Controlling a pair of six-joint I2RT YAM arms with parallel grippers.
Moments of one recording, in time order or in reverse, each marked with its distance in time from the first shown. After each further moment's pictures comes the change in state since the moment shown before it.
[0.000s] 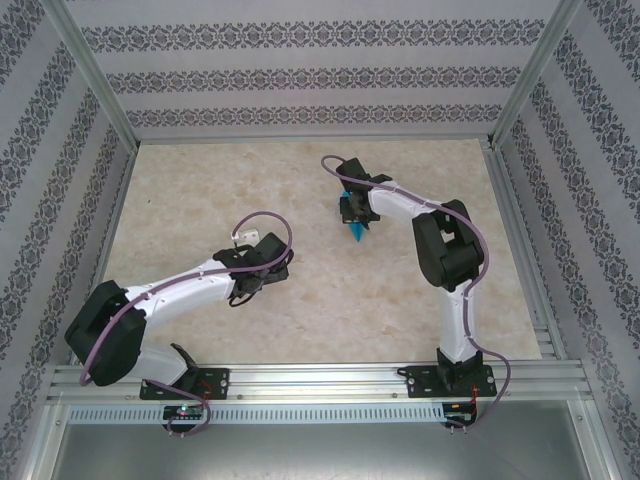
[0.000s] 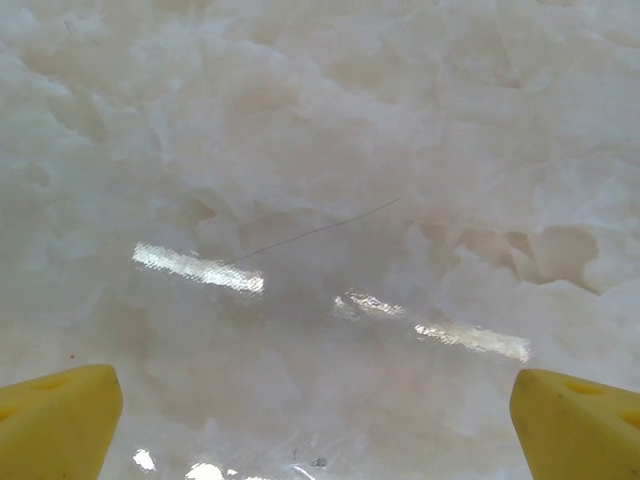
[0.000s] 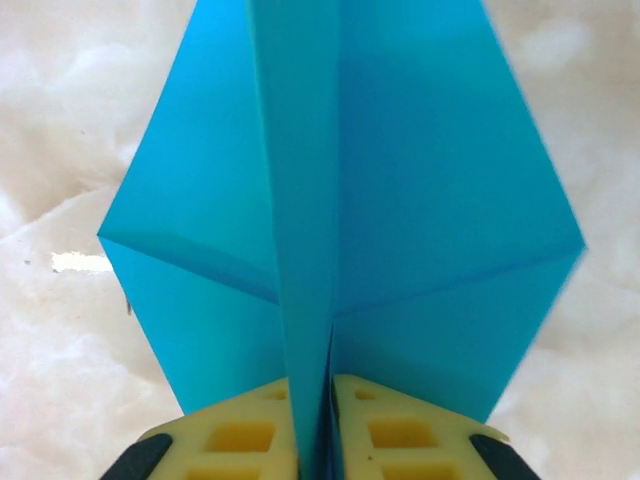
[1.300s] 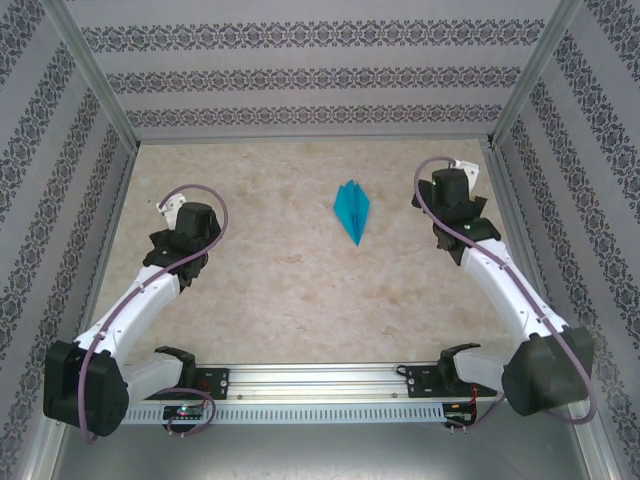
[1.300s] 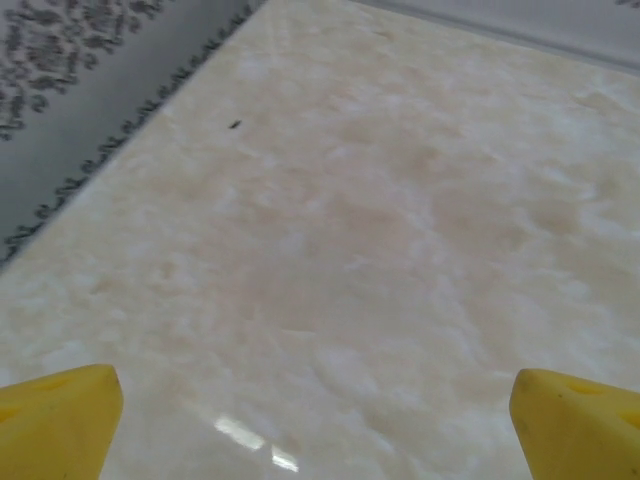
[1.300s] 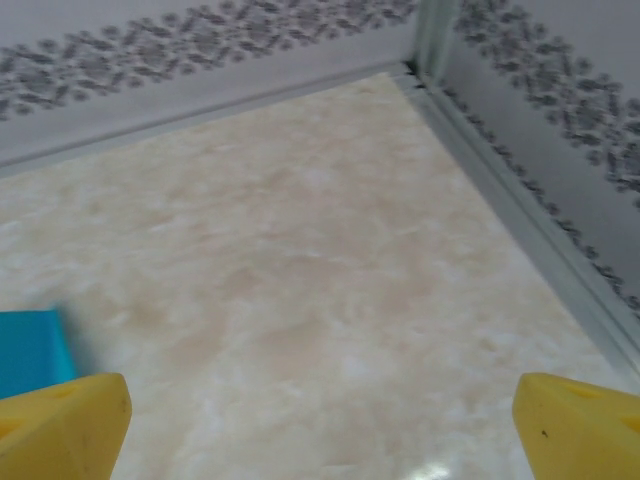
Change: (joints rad) left arm 0.513 -0.301 -0.126 0.284 -0.181 0.497; right arm -0.252 -0.943 -0.634 0.277 0.325 -0.074
